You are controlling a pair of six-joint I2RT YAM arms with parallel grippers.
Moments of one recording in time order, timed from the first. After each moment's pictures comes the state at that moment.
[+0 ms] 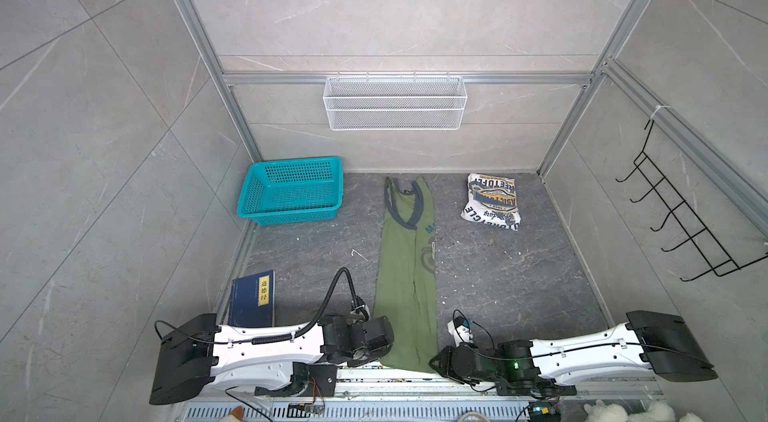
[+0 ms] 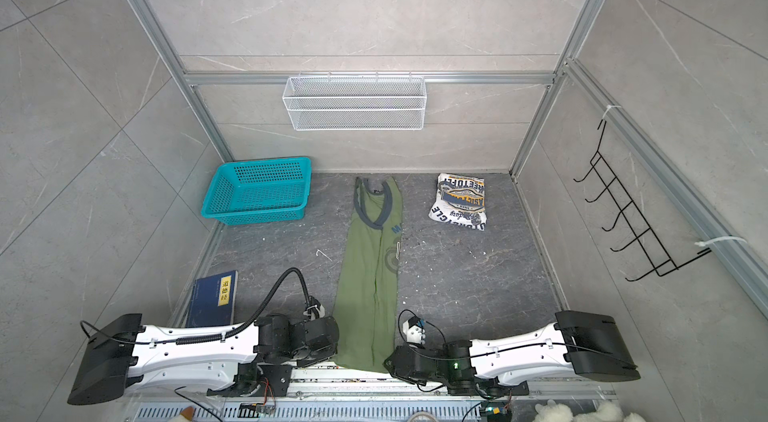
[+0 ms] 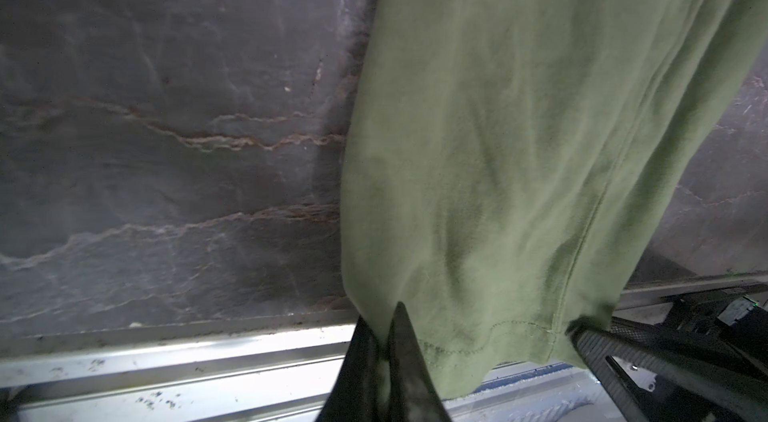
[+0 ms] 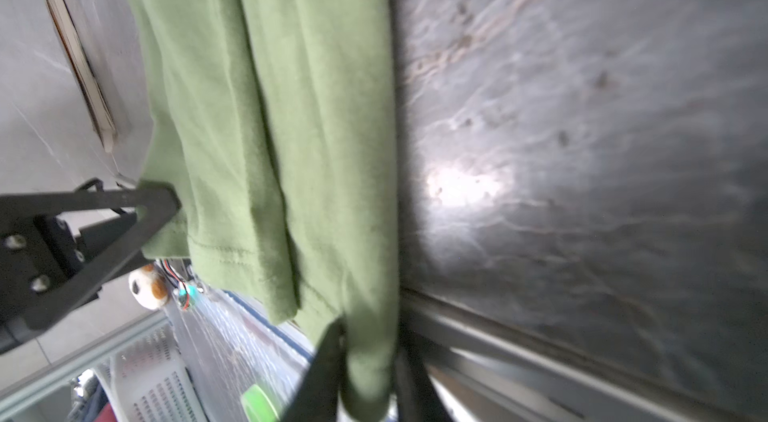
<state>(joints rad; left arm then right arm) -1.34 1.08 0.51 -0.63 -0.08 -1.53 1.54 1.04 0.24 -0.08 0.15 1.68</state>
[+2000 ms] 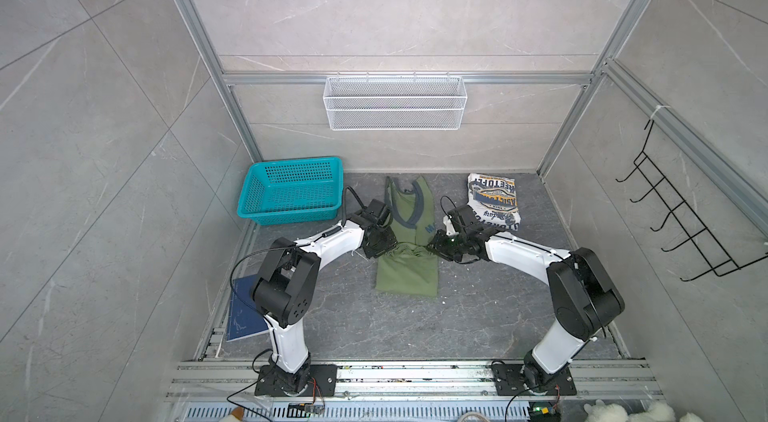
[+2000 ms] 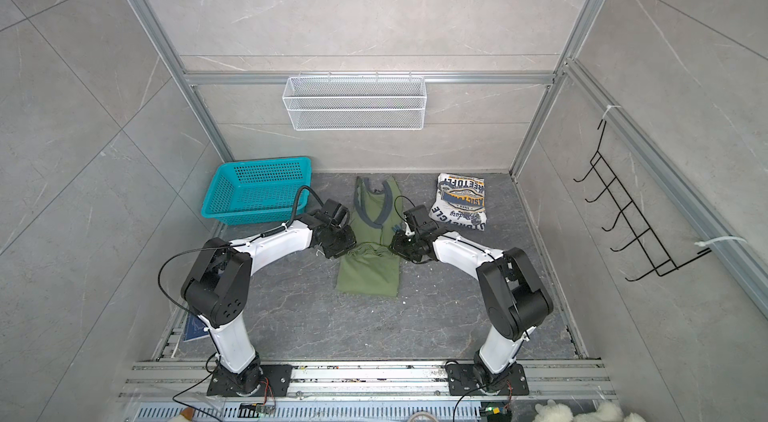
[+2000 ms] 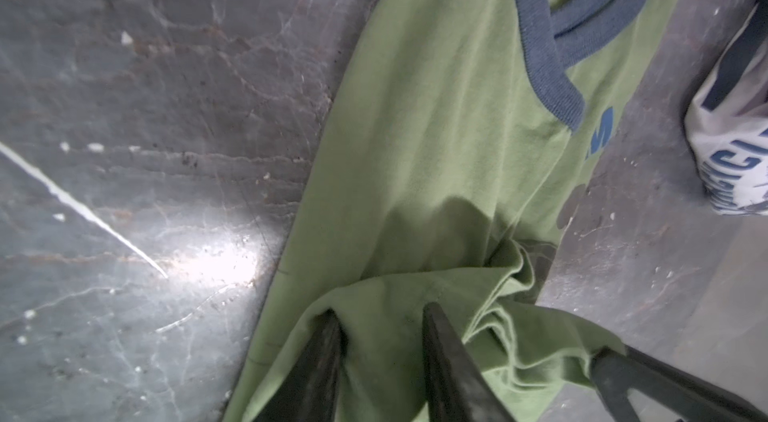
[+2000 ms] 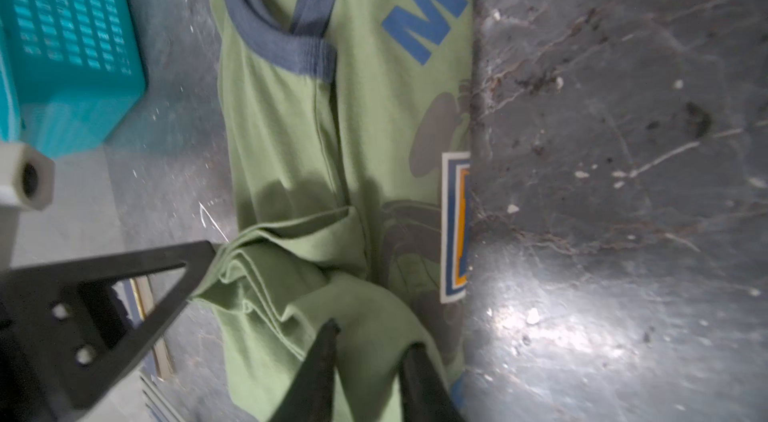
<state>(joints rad) -0.57 1.83 1.27 -0.55 0.14 -0.91 0.47 1.71 1.05 -0.29 -0.29 0.77</state>
